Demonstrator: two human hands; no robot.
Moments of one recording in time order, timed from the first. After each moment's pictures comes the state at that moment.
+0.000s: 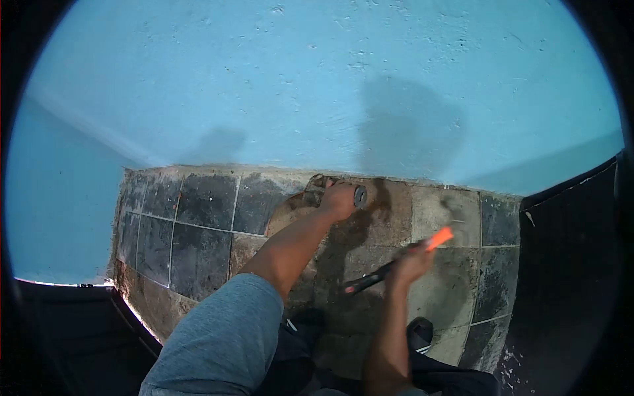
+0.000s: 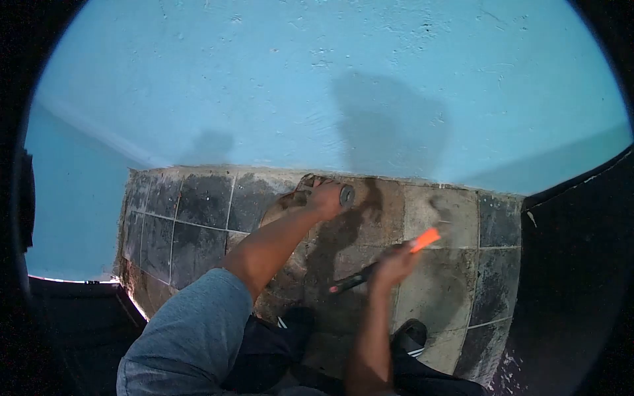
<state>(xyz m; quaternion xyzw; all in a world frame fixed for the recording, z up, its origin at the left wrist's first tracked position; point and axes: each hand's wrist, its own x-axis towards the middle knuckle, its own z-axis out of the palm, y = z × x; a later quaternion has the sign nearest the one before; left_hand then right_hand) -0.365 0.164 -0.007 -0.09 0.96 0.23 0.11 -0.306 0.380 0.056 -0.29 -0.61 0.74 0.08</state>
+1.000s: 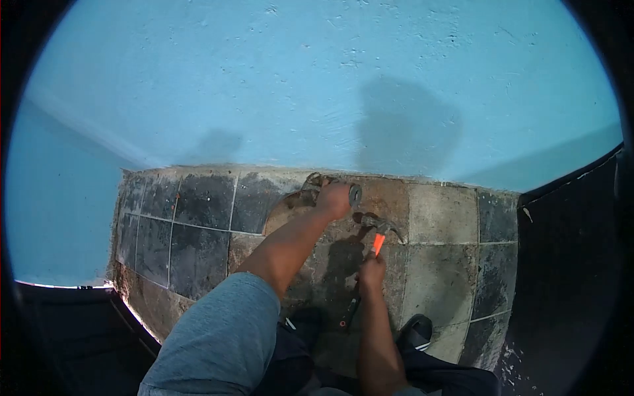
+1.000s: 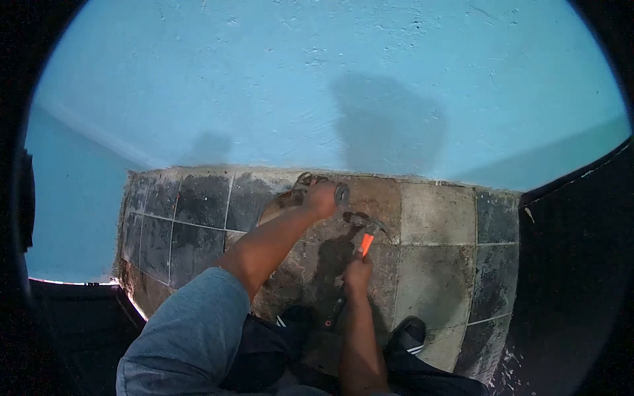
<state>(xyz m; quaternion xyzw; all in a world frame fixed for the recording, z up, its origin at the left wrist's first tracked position) -0.359 0.163 -0.007 -0.07 0.97 0.21 0.11 -0.252 0.366 -0.020 -0.27 -0.72 0.60 -0.22</state>
